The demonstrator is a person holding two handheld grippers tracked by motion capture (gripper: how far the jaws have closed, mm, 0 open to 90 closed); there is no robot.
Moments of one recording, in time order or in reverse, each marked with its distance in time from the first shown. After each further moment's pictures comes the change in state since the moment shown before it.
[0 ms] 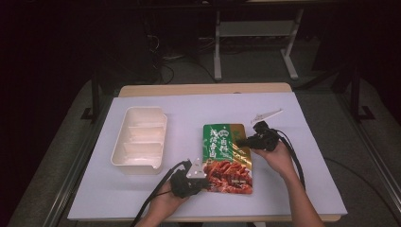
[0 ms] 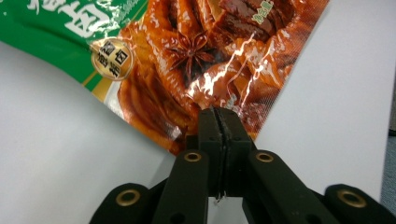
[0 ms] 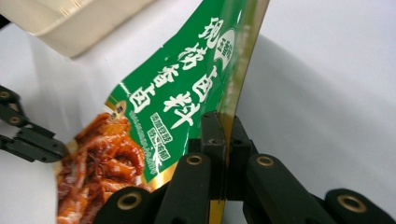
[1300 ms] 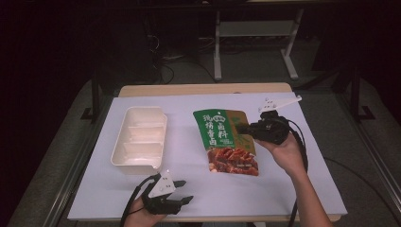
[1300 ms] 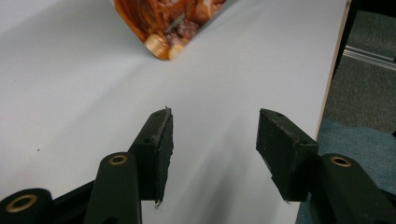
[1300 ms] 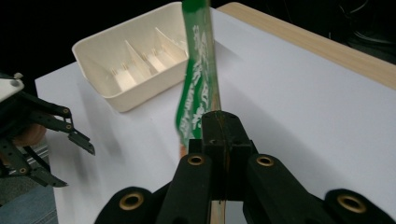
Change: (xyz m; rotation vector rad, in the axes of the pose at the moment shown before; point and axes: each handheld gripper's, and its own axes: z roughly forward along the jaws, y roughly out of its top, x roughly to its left) left arm -0.010 -0.054 -0.057 -0.183 0.034 -0.034; right arm 0.067 0.046 -0.070 -0.172 -0.047 -0.143
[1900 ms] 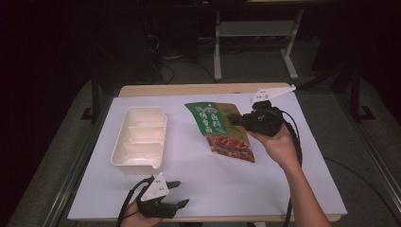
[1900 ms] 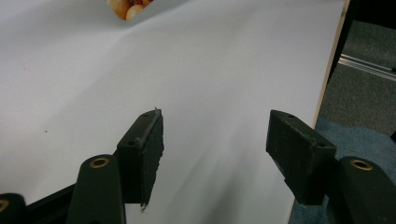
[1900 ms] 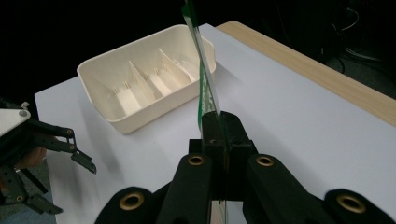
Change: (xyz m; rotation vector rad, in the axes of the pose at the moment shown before) left arm -0.001 -0.012 -0.009 -0.038 0.010 -0.023; right arm 0.018 0.036 0.003 -0.024 -0.028 -0.034
